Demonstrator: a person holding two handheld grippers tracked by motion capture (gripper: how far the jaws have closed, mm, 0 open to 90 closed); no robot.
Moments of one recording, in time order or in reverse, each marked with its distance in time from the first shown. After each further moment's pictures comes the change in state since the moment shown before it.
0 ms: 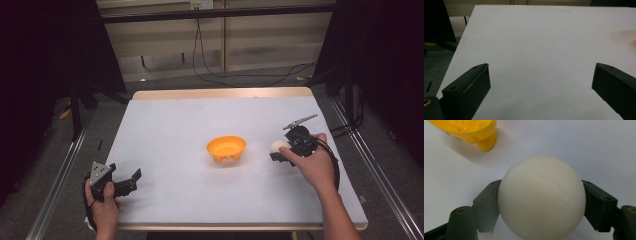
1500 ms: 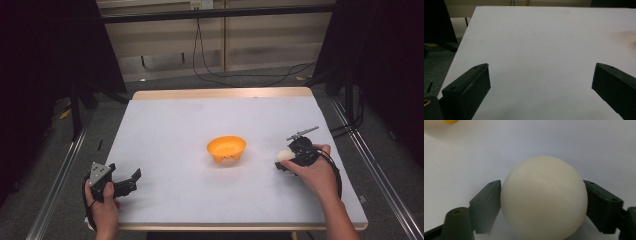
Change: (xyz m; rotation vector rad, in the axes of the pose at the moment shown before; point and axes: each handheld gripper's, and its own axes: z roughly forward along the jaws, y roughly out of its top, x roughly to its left) left arm 0.000 0.000 -0.001 -0.008 0.007 0.004; right arm -0.013 -0.035 0.023 0.050 -0.065 0.040
